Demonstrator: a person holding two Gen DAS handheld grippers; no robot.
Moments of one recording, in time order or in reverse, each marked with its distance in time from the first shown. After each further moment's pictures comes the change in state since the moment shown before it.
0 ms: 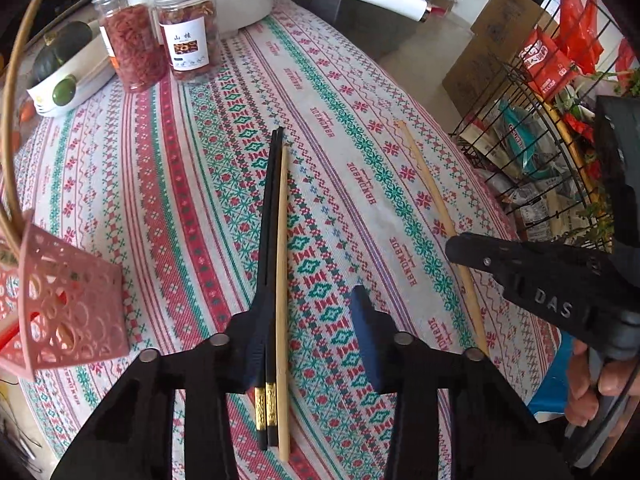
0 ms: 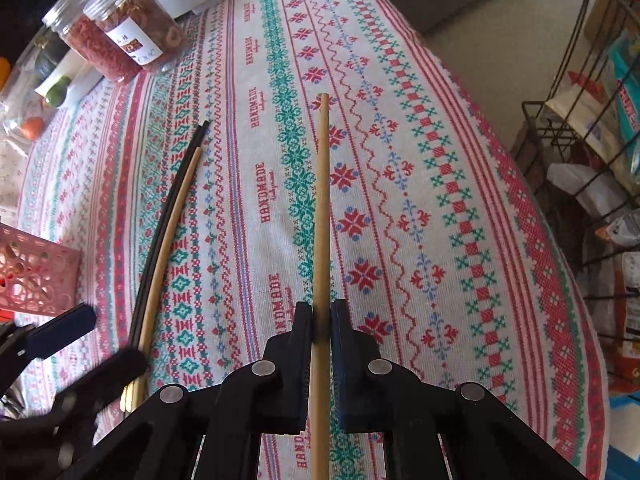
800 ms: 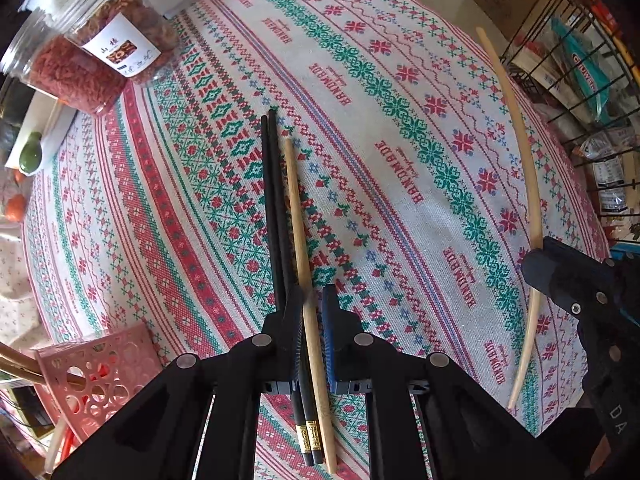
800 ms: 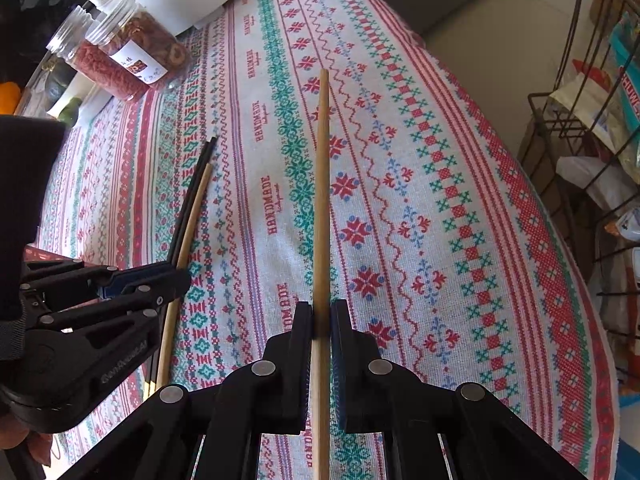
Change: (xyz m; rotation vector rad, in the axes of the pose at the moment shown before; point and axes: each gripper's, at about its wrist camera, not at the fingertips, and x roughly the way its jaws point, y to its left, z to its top) left arm 0.071 -0.036 0.062 0.169 0.287 0.233; right arm 0.003 0.001 0.012 0.037 -0.001 0.065
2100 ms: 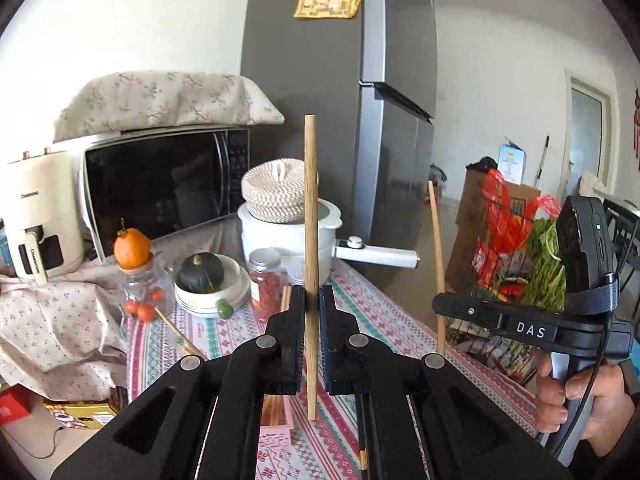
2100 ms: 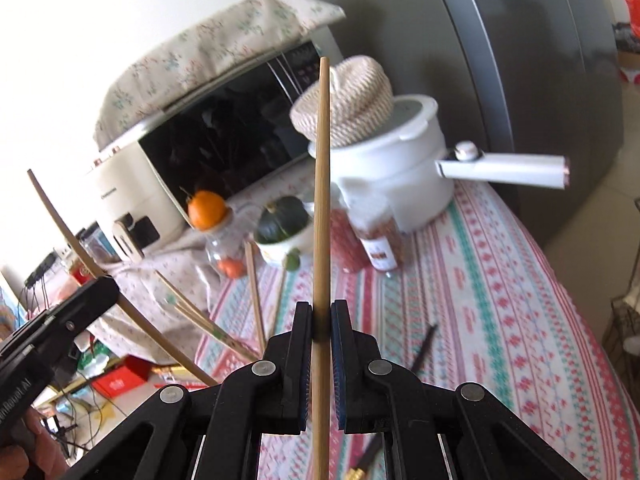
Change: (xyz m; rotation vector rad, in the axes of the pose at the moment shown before) left arm -0.232 0.129 -0.256 -0.231 -1.153 -0.036; right arm -0.141 0.131 -0.050 -0.232 -0.613 0.291
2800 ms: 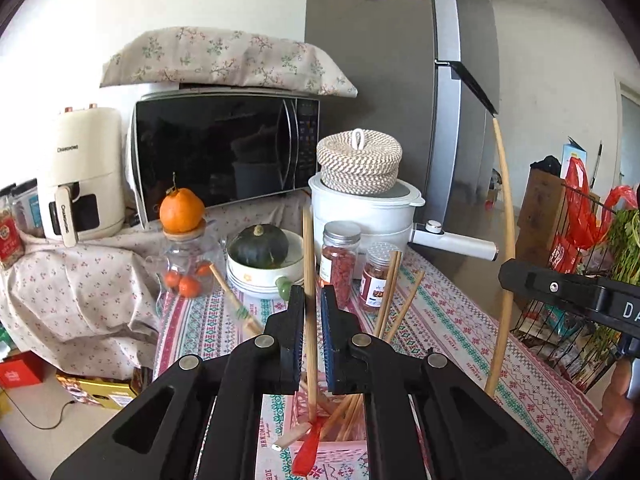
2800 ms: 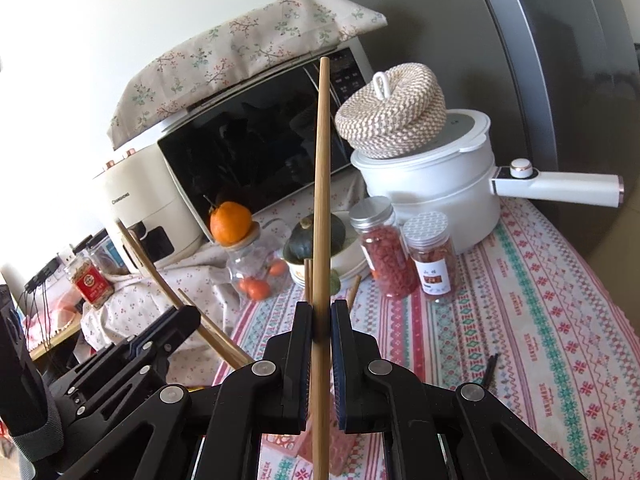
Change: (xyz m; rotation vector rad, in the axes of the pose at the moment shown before) left arm 0.065 0.058 -0.045 -0.079 0.041 0.177; right arm 0.049 0.049 -0.008 -0.032 -0.067 0.031
